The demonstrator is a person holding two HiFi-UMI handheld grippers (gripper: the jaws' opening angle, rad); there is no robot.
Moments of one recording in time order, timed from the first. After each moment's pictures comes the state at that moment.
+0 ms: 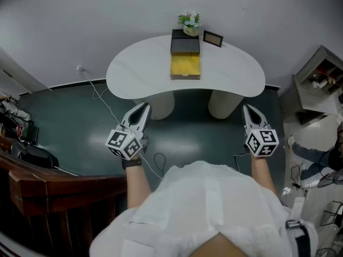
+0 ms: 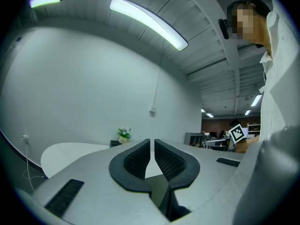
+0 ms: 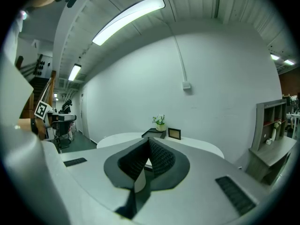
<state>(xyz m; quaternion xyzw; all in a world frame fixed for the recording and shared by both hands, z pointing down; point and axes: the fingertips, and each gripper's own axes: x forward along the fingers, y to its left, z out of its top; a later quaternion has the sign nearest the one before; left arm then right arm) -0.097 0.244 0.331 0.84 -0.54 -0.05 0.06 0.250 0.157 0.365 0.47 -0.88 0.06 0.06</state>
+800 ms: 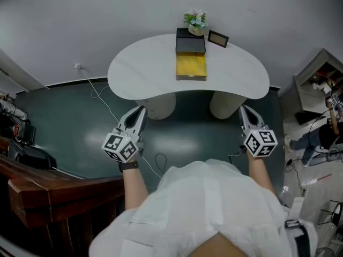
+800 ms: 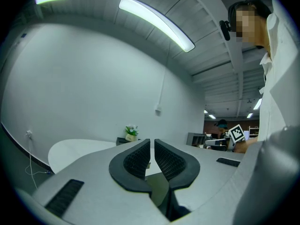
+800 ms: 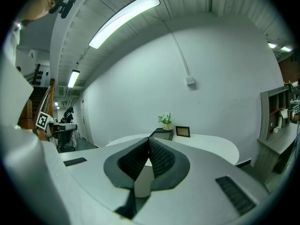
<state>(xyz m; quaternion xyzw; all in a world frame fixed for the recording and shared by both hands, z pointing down) -0.160 0.242 0.352 0.83 -0.55 -0.05 0.08 0.191 0.147 0.375 0.46 -0.88 0.09 0.04</state>
